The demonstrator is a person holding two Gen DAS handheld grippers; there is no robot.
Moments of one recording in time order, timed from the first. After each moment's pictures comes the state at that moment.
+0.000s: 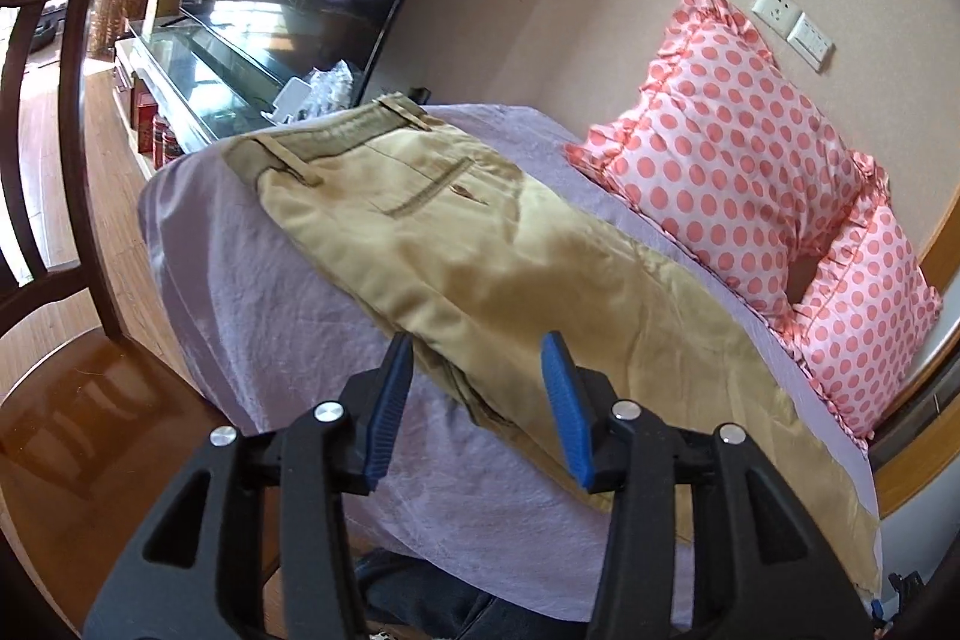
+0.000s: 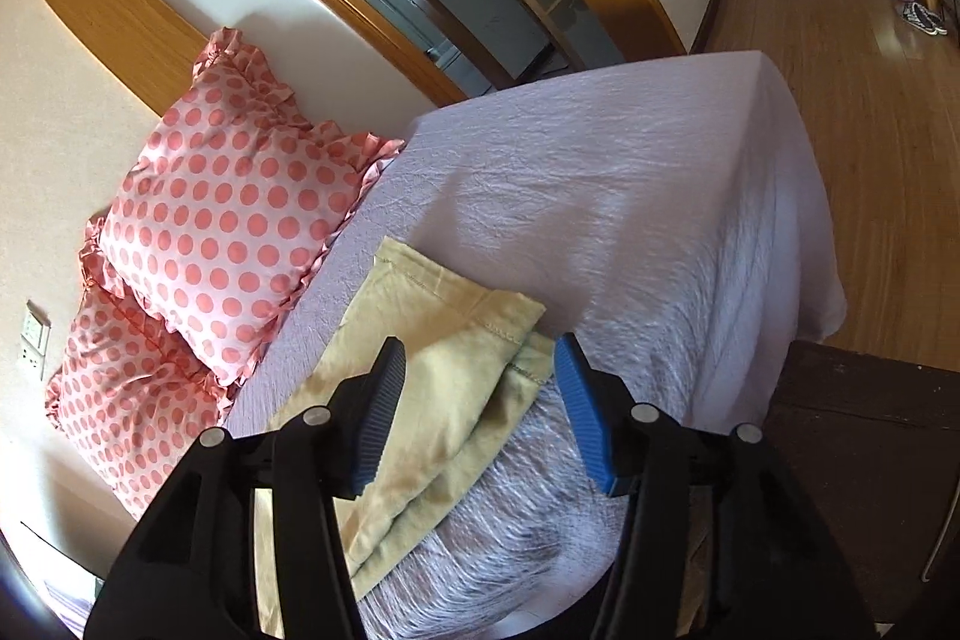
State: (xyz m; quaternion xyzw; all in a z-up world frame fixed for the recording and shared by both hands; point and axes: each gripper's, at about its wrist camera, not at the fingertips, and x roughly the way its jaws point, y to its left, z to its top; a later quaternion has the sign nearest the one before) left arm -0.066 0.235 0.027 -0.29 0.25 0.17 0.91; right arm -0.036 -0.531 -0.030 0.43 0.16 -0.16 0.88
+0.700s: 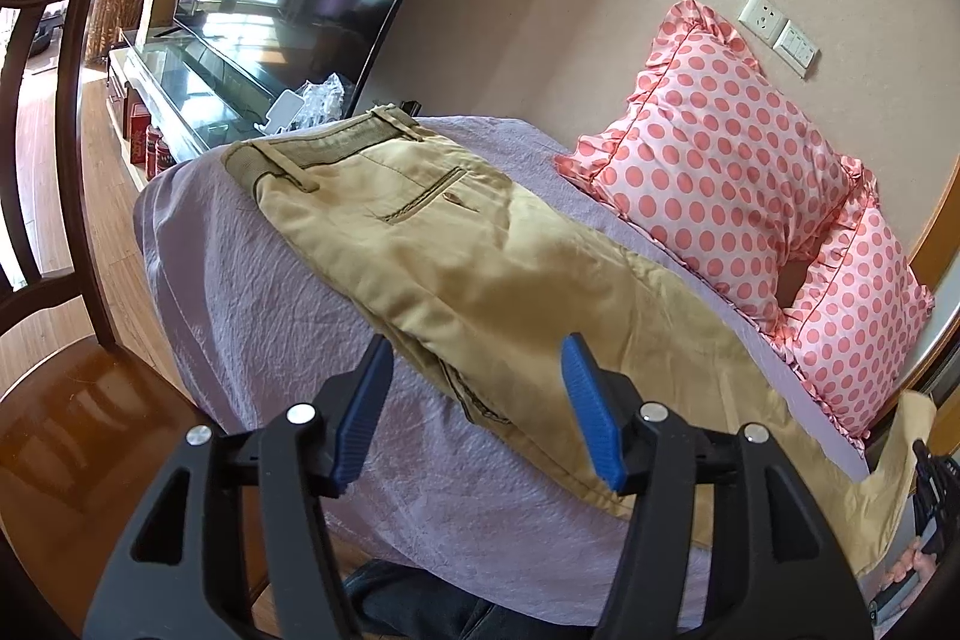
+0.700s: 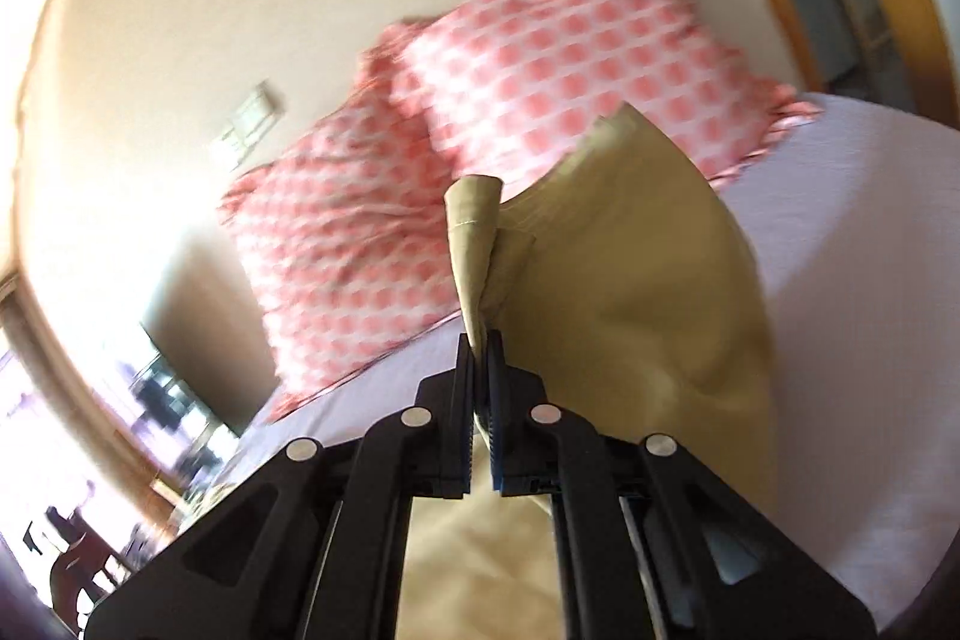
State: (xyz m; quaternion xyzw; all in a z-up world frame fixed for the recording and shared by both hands) left arm -0.070 0.230 0.027 -0.28 0.24 0.15 0.92; right arm 0.074 -0.296 0.064 0.24 0.14 0.18 0.94
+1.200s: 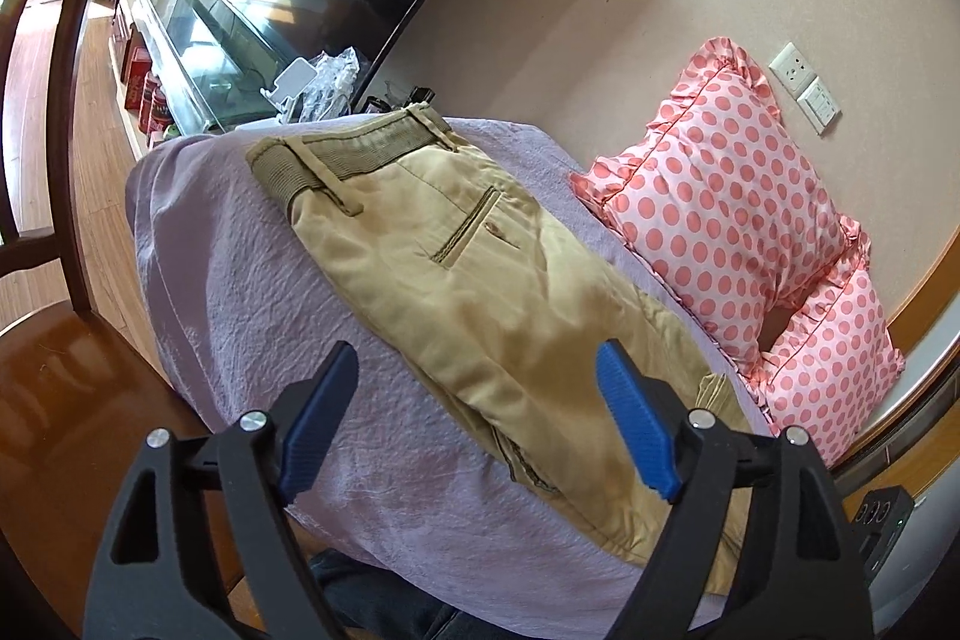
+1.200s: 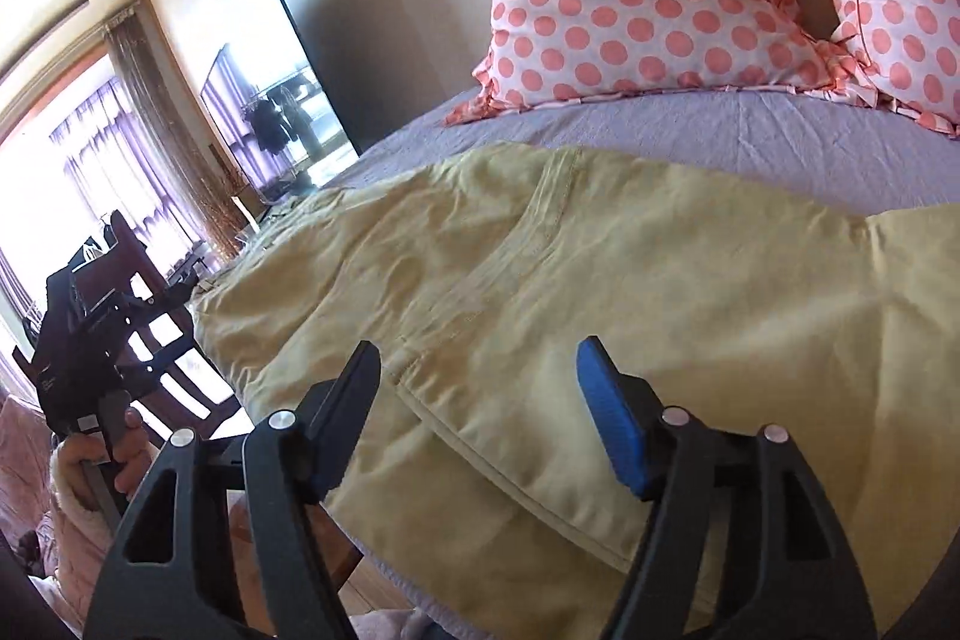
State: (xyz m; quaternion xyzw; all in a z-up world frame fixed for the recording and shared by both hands) left arm -0.062 0.283 0.017 -0.36 0.24 0.13 0.89; right arm 0.092 -0.086 -0.010 0.02 0.32 0.35 0.88
